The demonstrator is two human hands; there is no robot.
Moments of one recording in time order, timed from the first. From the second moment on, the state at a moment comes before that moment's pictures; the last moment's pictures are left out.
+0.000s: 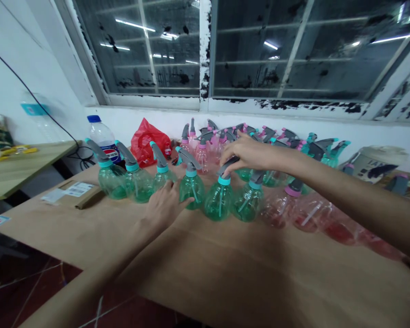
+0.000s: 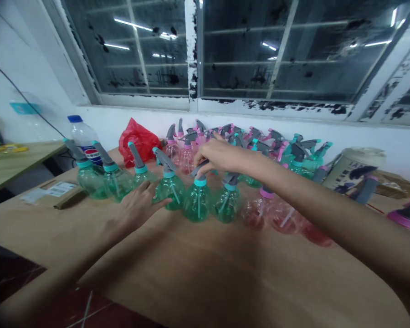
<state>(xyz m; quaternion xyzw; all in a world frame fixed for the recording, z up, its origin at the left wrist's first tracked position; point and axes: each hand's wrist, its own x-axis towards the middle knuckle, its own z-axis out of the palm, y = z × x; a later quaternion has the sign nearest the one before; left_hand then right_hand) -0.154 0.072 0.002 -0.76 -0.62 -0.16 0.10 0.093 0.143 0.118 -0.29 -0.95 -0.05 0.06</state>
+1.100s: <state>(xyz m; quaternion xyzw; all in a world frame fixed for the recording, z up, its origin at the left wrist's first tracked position) -0.022 -0.038 -0.030 -0.77 -0.45 -0.29 -0.34 0.235 -0.012 0.063 -0.37 -0.90 0.04 0.21</state>
